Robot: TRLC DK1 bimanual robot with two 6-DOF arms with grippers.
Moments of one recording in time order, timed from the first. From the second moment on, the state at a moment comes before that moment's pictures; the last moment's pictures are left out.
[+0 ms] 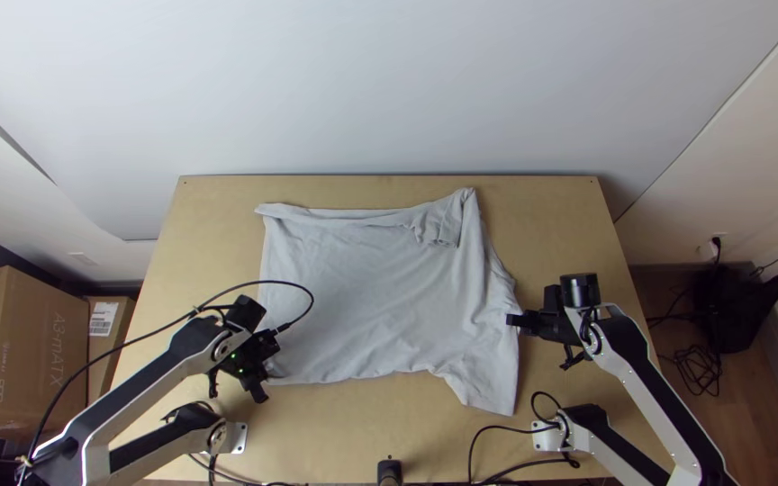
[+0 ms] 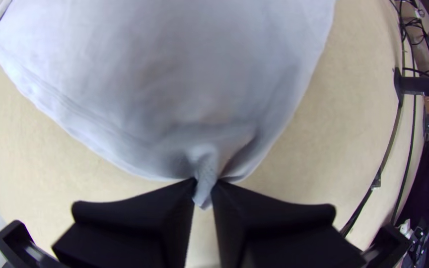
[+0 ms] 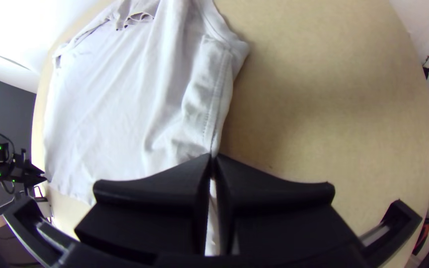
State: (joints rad) left arm -0.39 1.09 0.58 -0.96 0.06 0.54; right arm 0.17 0.97 0.62 -0.72 -0.20 0.30
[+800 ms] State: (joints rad) left arm -0.01 0.86 0.64 -0.48 -0.01 0.14; right arm 0.03 0.94 0.66 -0.43 -0.19 0.20
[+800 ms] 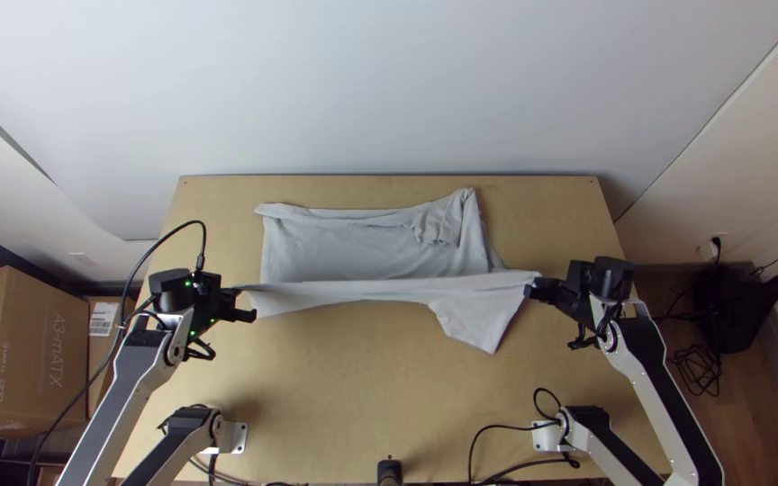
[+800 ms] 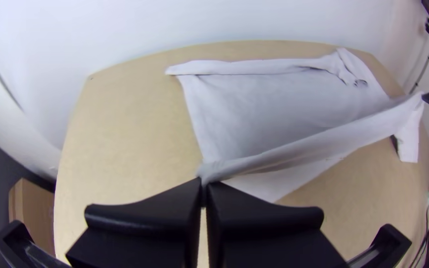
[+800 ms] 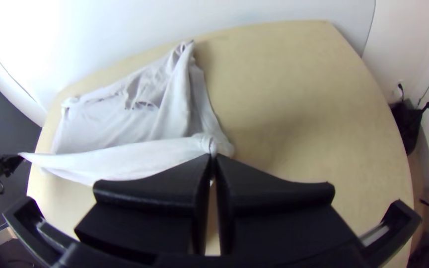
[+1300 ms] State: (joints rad) left arm -0.03 1.19 1.02 -0.29 -0.26 -0.01; right arm 0.03 1.24 1.00 -0.23 -0.21 0.21
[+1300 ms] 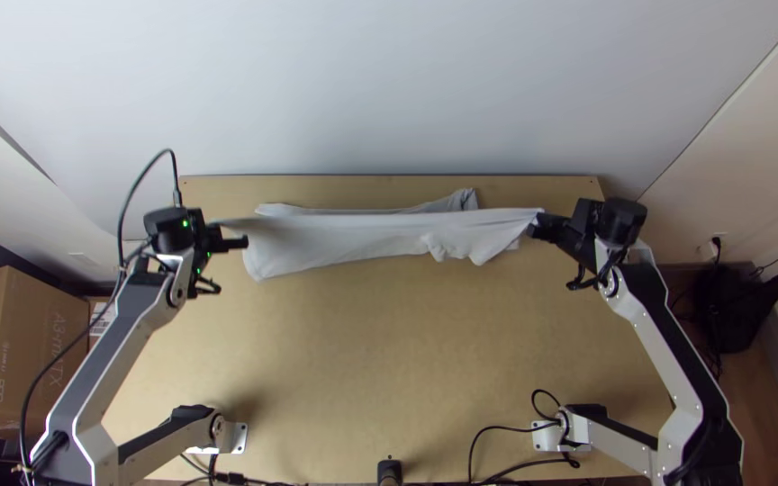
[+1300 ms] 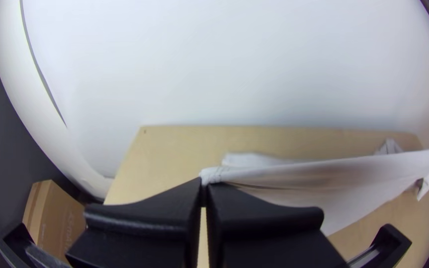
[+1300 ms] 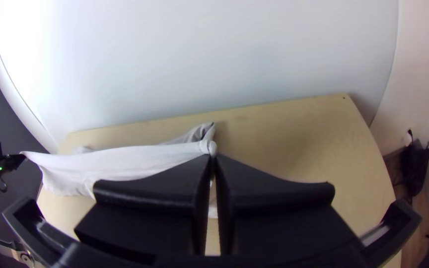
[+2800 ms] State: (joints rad) left arm -0.03 0.59 1.65 -0.33 -0.29 0.02; right arm 0.20 0.74 1.88 -0.45 -0.16 0.29
